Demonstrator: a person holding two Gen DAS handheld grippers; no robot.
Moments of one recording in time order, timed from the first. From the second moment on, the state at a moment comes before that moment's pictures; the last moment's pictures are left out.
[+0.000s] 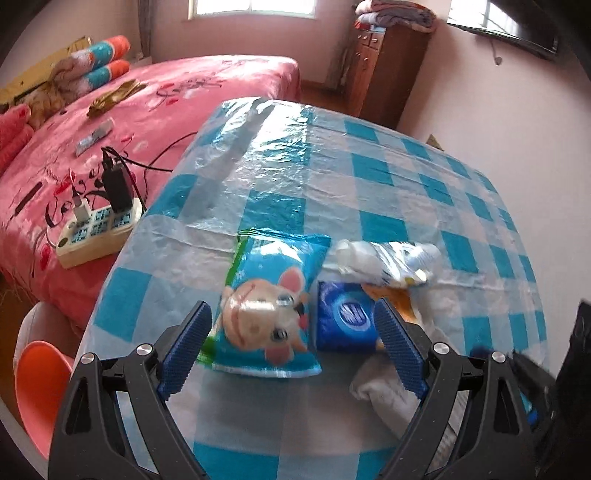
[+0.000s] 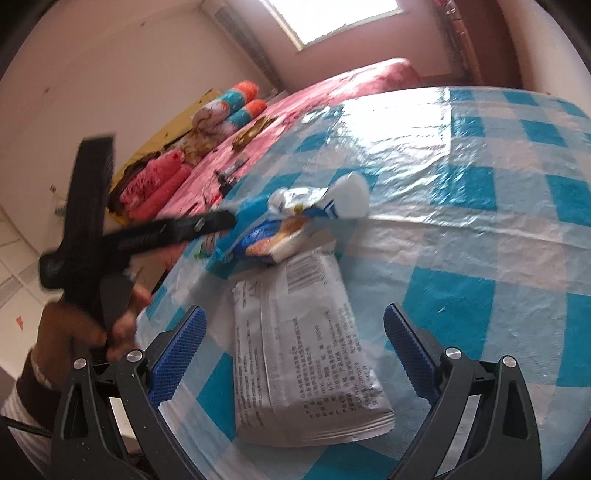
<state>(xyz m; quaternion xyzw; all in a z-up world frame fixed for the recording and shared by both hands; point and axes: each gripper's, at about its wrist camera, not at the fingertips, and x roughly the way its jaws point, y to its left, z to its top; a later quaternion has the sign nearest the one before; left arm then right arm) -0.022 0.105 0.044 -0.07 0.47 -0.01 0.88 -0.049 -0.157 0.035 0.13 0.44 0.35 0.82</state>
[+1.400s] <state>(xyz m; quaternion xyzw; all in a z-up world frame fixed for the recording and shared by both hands) -0.002 0.127 0.025 -0.13 0.47 0.03 0.87 -0.040 -0.153 0.029 0.14 0.45 0.42 0.78</state>
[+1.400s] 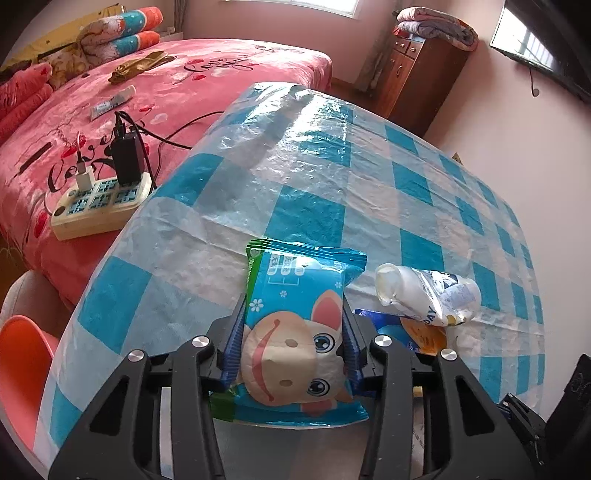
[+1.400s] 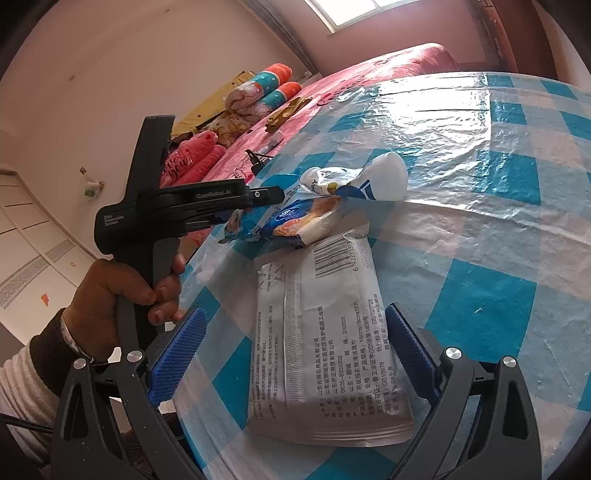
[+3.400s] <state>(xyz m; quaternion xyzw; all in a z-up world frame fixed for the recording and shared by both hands) -0.123 0.202 0.028 -0.13 0.41 -0.08 0.90 -0.081 -0.078 0.024 -0.14 0.42 0.30 0.84</state>
